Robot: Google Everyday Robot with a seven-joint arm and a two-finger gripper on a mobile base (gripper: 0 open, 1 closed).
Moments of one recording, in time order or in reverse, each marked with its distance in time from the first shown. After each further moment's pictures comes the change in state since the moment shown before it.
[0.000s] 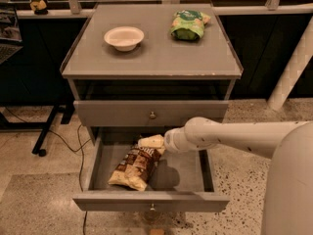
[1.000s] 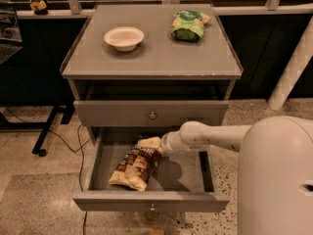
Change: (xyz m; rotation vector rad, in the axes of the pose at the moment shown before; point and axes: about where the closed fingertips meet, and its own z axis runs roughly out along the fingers) arm -0.004 -0.032 0.066 -0.013 0.017 0.093
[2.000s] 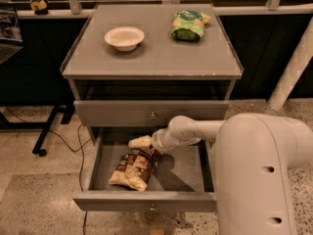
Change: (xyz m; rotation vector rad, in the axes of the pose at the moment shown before) arm -0.006 0.021 0.049 -0.037 0.095 -0.042
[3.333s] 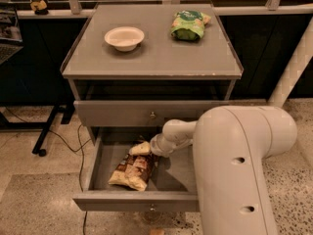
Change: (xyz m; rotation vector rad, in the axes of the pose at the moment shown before) arm 0.020 -0.018 0.020 0.111 0.065 -0.048
